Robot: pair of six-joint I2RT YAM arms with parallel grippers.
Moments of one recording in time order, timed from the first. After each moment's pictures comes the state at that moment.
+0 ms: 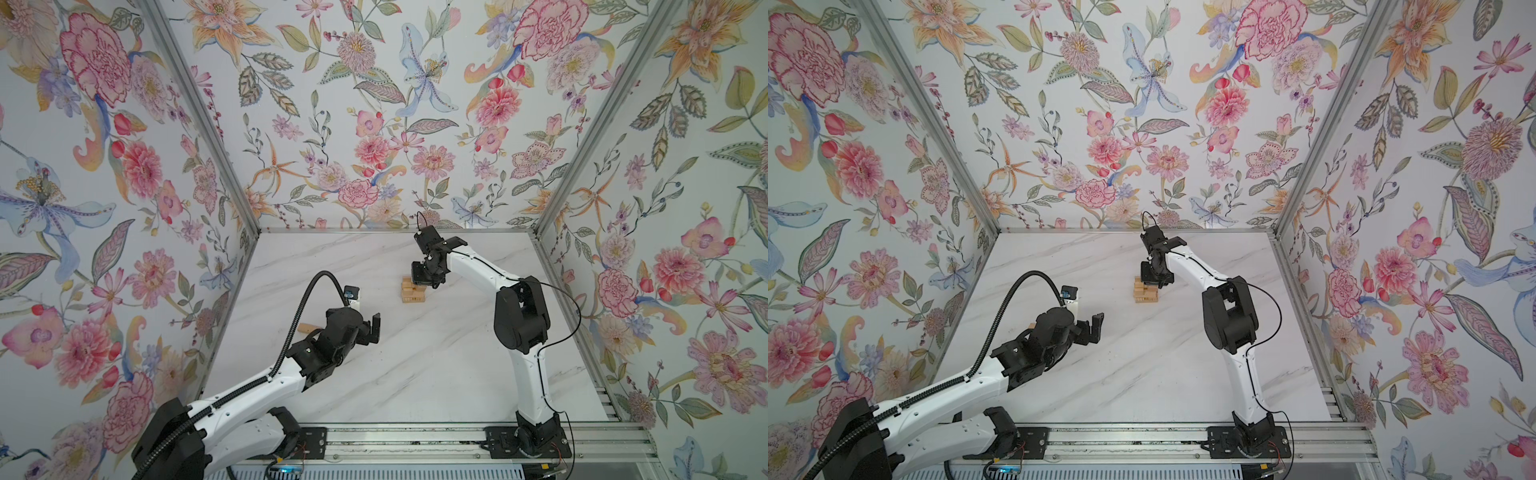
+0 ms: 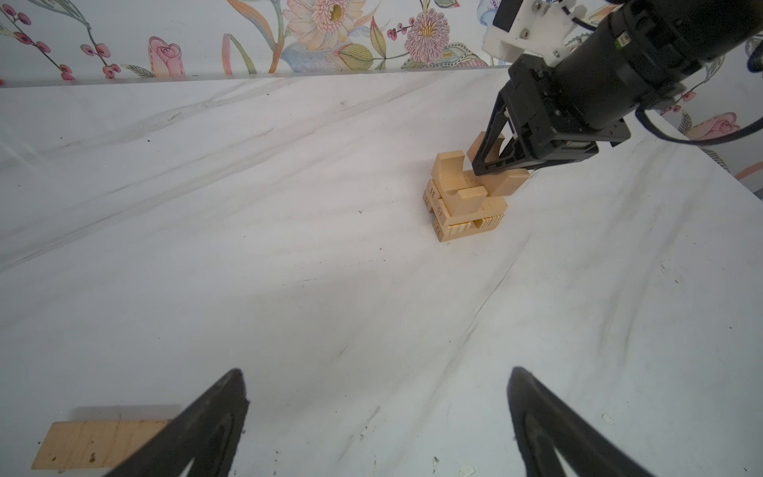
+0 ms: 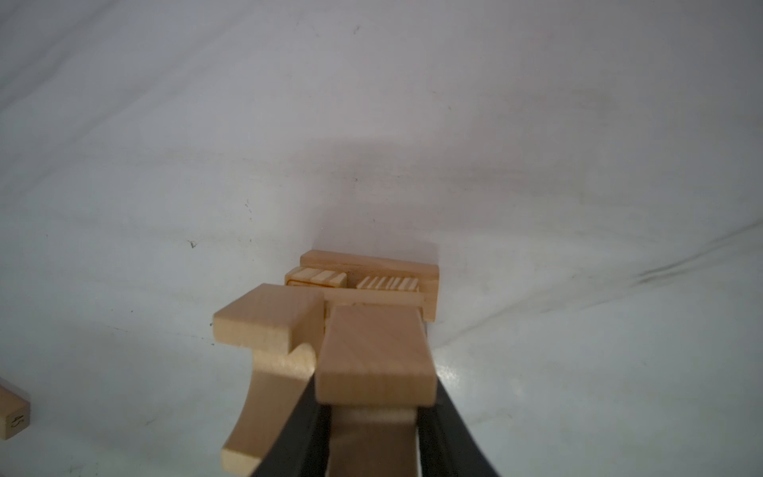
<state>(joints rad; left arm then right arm) -0.79 1.06 0.61 -0.12 -0.39 -0.37 0.52 2.21 1.90 -0.90 -0.05 0.44</state>
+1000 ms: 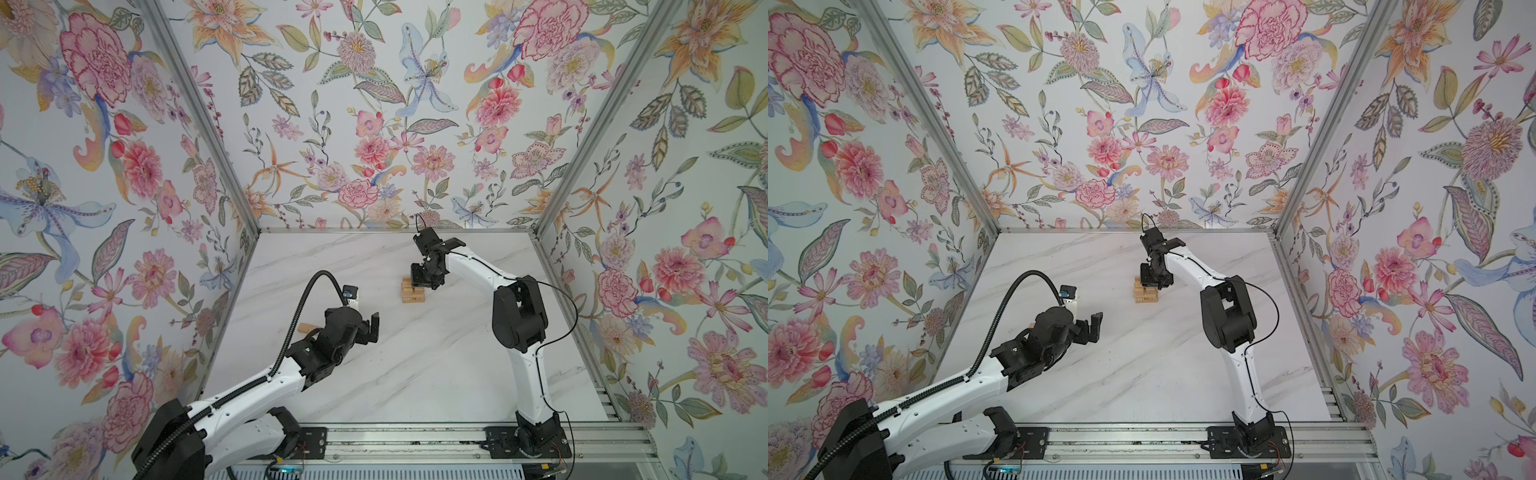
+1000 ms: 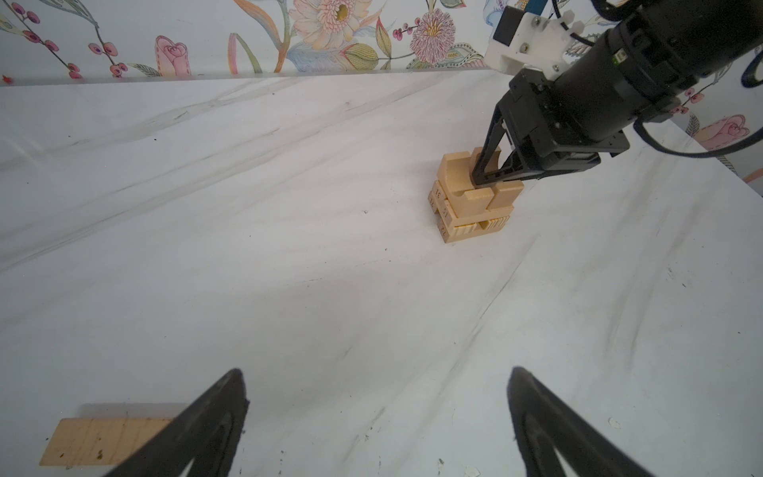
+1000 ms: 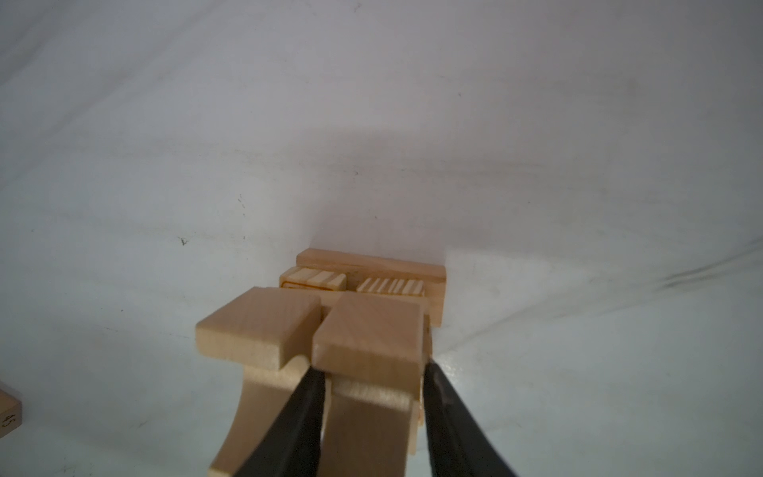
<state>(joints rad) -0.78 1.06 0.61 -0.12 -0.39 -0.37 0.52 2.22 1.91 -0.90 -0.06 0.44</state>
